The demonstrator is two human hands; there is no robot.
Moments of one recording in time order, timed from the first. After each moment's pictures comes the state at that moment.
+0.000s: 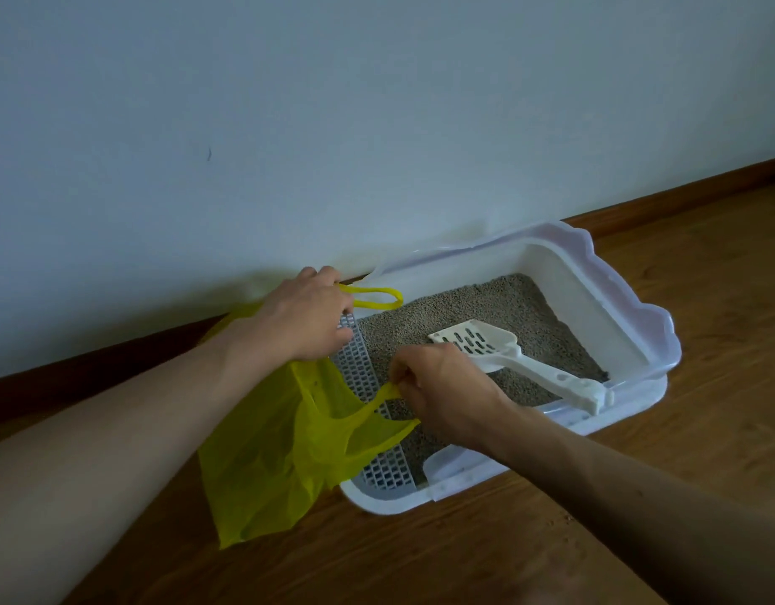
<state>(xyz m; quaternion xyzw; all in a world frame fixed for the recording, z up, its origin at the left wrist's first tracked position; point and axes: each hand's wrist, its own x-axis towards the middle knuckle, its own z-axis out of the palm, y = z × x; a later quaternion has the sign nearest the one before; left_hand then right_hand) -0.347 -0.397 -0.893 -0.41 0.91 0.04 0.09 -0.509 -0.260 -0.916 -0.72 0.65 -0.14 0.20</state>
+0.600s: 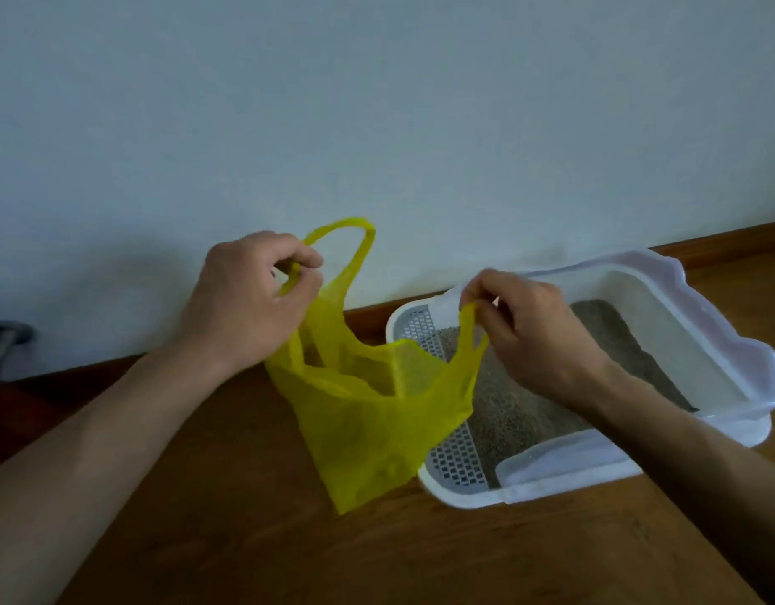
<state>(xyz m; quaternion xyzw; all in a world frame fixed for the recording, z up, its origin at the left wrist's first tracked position) -0.227 -0.335 -0.782 -0.51 0.79 0.12 -0.31 -0.495 -0.269 -0.825 -0.71 0.60 -0.34 0.16</state>
